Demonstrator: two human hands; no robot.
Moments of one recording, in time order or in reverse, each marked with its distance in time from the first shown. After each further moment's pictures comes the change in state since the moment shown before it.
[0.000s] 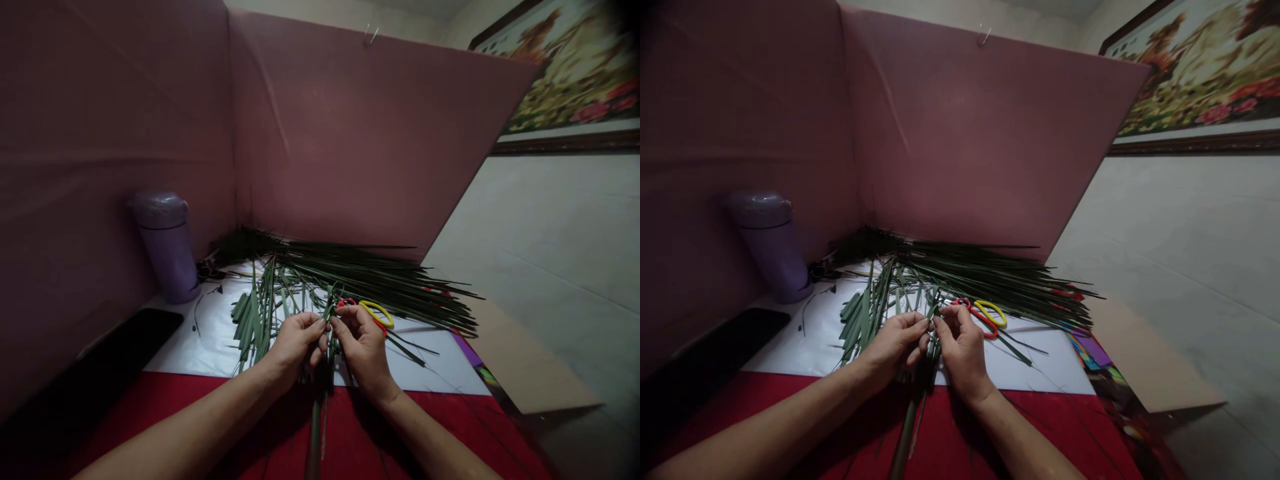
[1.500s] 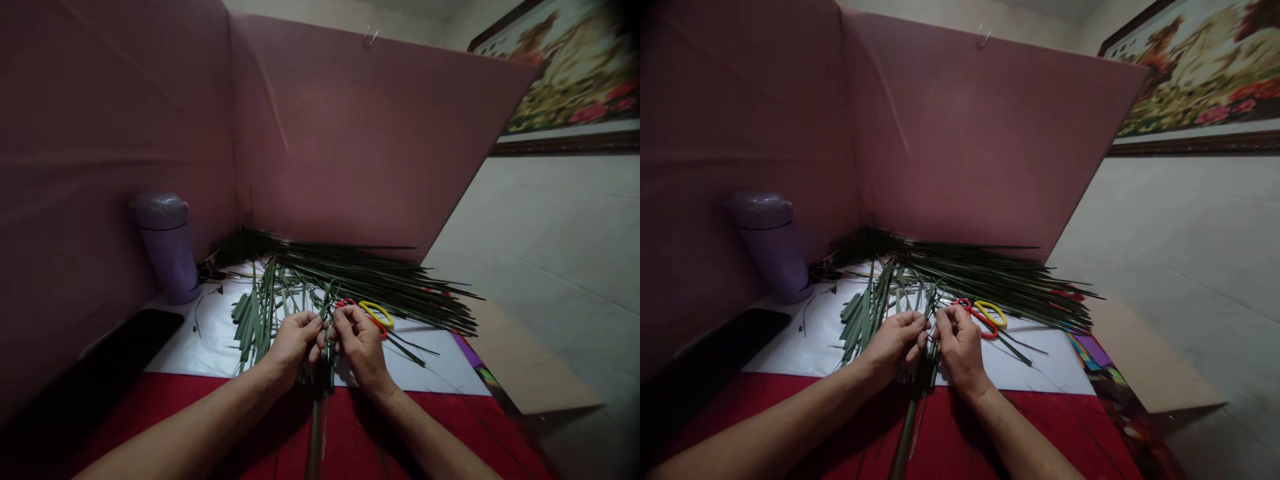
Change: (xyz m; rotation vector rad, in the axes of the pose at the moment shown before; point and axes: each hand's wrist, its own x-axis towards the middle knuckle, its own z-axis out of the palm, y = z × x) left_hand 0.002 0.001 0.000 -0.044 0.057 0.010; right_hand 0.003 -0.003 0.001 0.046 -0.060 0.098
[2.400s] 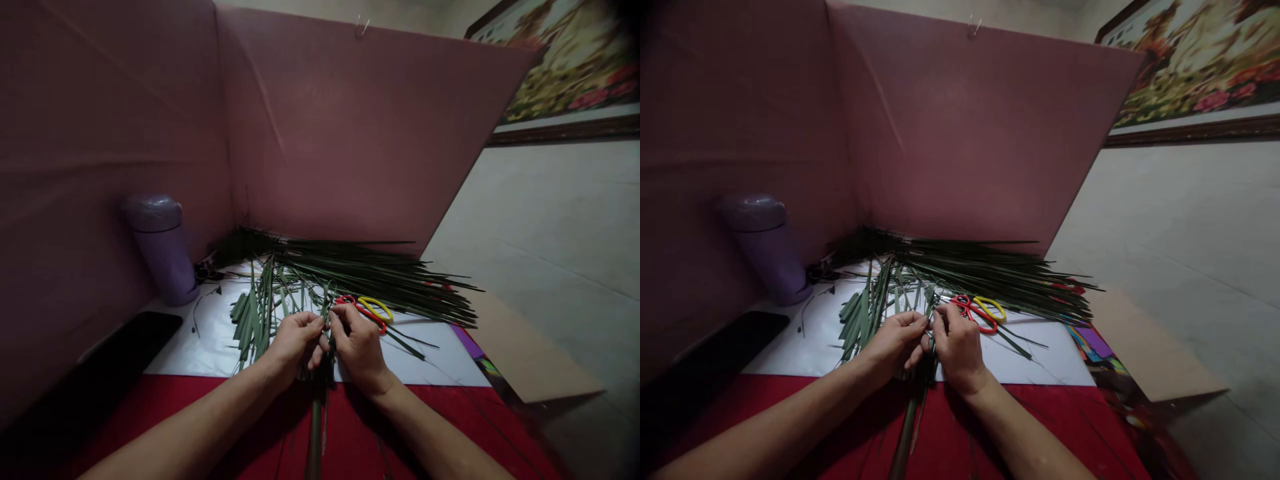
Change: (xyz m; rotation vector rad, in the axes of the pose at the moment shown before) left_hand 0.001 -0.001 -0.001 0.000 -0.053 -0.075; right_hand 0.001 0.003 -0.003 -0.548 0.073 -0.311
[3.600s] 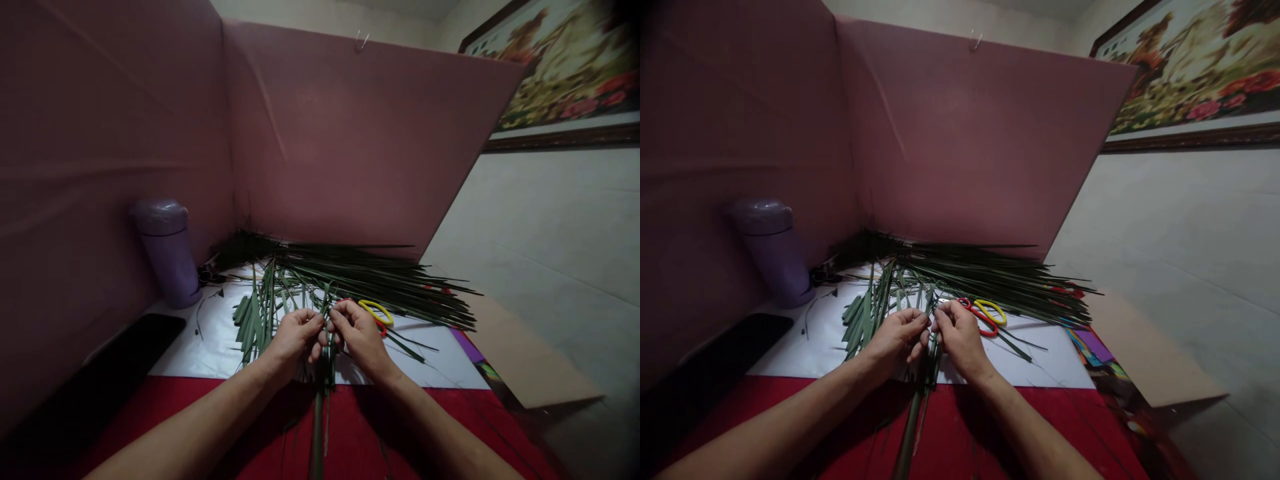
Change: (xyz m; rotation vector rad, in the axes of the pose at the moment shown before) left_hand 0.003 0.005 -0.004 0.021 -0.019 0.068; right_hand 0.014 0.000 -0.003 0.416 -0.208 0.202
